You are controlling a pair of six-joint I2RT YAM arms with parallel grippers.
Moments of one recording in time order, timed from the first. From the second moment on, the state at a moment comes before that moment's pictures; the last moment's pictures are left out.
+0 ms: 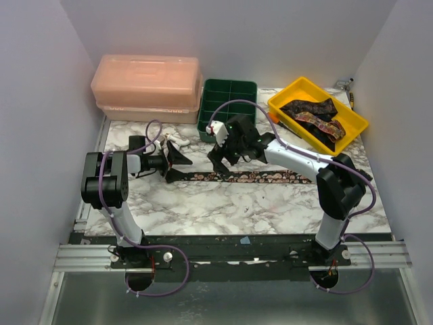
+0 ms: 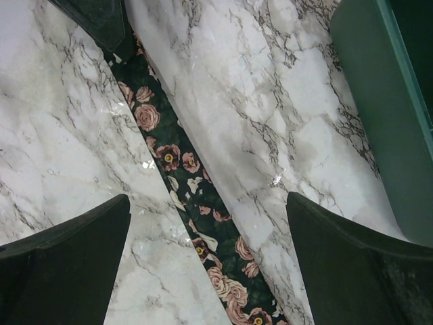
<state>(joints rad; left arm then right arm) 0.06 1.83 0.80 0.03 1.08 -0.68 0.72 1.80 1.33 -0.31 -0.30 -0.27</state>
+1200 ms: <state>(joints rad) 0.04 1.32 0.96 -0.81 0.68 1.10 0.58 1.89 1.28 -0.03 -0.68 0.53</state>
